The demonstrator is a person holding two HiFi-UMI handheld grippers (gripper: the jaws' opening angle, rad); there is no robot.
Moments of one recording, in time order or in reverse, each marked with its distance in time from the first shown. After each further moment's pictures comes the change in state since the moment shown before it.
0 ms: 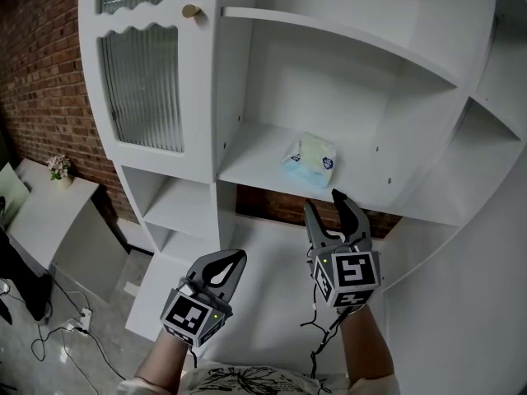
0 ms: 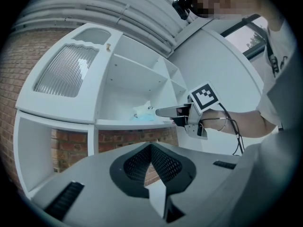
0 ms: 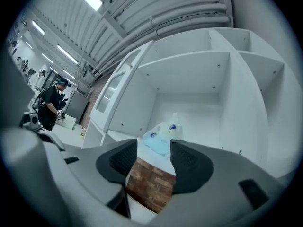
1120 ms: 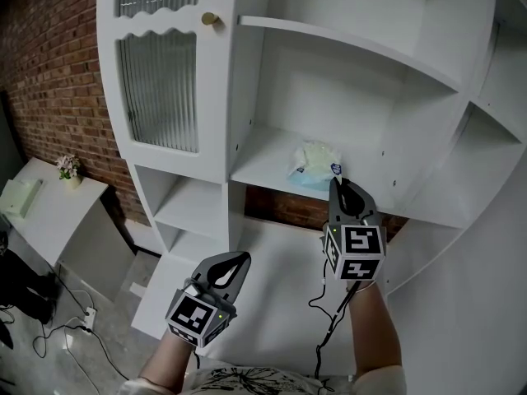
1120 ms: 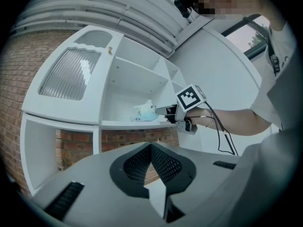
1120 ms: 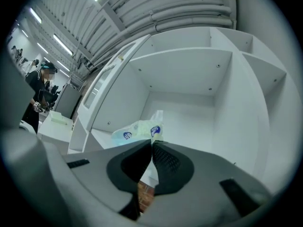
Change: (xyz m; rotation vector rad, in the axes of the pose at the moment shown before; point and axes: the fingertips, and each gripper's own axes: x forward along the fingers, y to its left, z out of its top) left arm -0.017 0.001 -0.002 -0.010 -0.002 0.026; right arm 0.024 -0.030 0.011 -0.046 0.035 -0.094
